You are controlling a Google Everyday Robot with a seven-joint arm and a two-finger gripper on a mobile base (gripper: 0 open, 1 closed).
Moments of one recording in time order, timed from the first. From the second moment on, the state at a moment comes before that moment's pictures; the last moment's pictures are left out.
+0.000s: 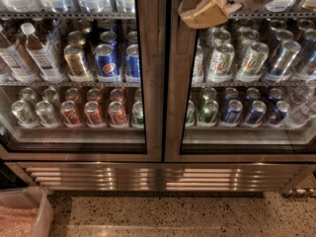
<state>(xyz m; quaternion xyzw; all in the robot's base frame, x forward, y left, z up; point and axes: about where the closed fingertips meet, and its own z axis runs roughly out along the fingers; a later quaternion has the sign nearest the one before) 0.544 -0.063 1.048 -0.67 0.60 0.17 0.41</state>
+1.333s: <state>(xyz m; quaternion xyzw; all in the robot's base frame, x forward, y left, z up) 0.544 -0.064 1.047 -0.67 0.59 0.17 0.41</state>
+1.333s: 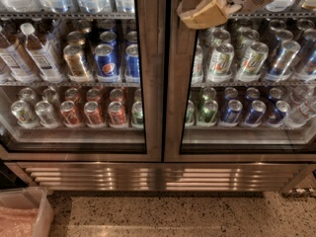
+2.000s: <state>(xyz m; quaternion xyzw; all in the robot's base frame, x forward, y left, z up) 0.545 -0.064 1.050 -0.68 0.59 0.17 0.41</state>
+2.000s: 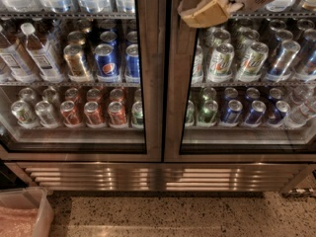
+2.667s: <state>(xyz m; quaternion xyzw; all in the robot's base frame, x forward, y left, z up) 0.543 -0.066 1.048 -0.67 0.59 0.17 0.42</state>
